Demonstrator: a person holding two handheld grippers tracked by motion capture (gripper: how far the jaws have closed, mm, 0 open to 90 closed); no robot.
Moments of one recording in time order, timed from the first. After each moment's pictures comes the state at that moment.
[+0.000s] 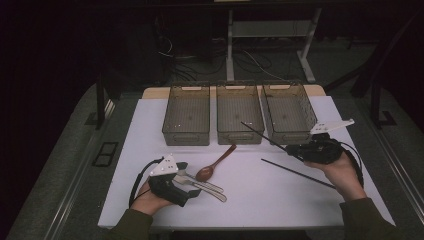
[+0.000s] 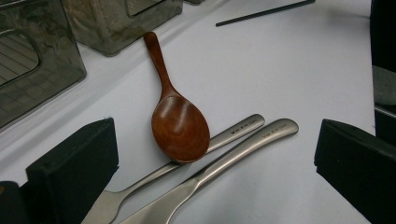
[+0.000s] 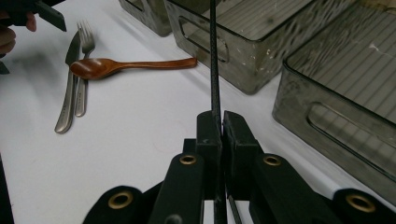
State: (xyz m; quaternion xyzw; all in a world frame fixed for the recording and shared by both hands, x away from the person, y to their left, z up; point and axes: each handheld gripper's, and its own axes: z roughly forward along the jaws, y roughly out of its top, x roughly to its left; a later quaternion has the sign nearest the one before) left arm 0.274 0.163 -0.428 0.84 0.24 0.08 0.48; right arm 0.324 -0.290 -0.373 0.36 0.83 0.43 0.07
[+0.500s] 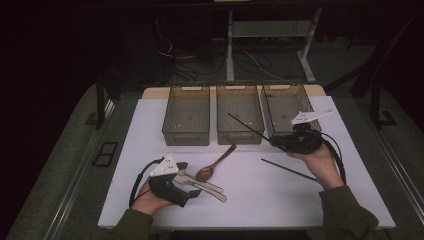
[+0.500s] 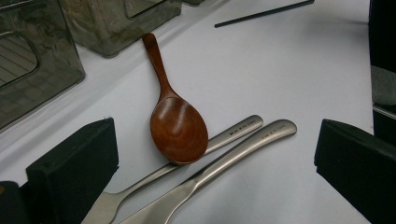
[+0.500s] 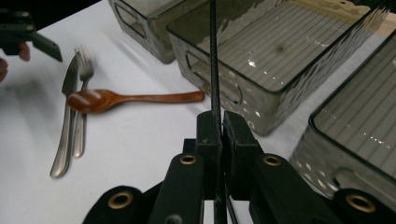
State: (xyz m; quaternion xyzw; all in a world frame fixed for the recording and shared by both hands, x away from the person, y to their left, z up) left arm 0.274 0.163 -0.427 0.84 0.24 0.08 0.48; right arm 0.347 -0.245 -0.362 0.37 0.82 0.43 0.08
